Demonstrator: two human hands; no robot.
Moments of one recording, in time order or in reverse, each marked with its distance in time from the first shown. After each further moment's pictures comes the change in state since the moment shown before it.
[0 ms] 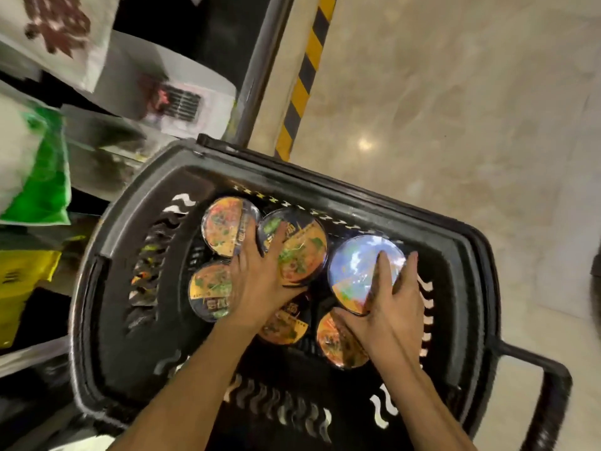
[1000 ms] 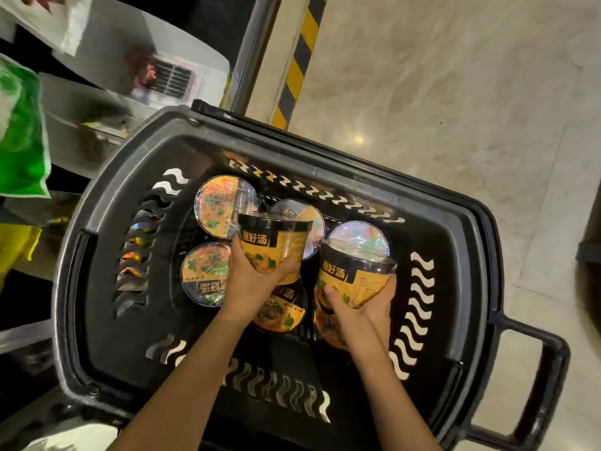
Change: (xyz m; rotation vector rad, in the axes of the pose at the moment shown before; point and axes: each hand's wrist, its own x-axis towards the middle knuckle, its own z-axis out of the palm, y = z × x) left_hand -0.024 -0.011 0.009 -0.779 -0.080 -0.472; right_hand -0.027 -0.026 0.026 0.736 -0.062 0.528
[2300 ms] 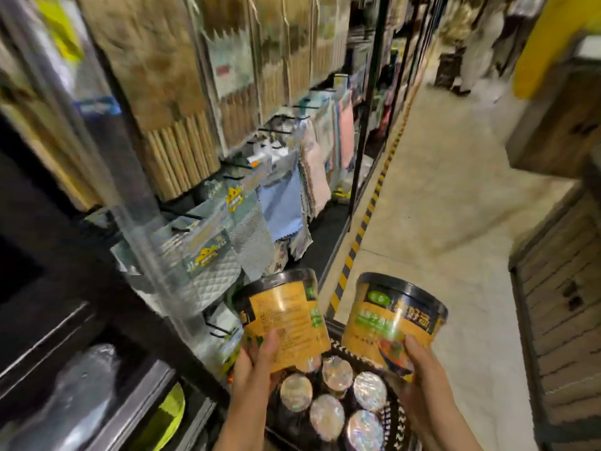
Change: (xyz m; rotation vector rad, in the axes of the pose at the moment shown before) left_hand -0.510 0.190 -0.264 -0.944 0.123 0.342; right_hand -0.443 -0.213 -0.218 0.839 -0.487 -0.443
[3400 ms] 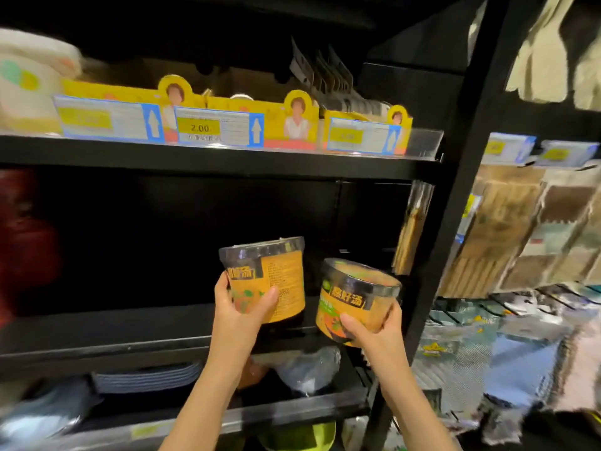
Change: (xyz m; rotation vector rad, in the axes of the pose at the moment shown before) left_hand -0.186 0.134 -0.194 0.047 0.824 0.896; right_hand -0.115 0.039 0.289 -0.511 -1.049 -0.336
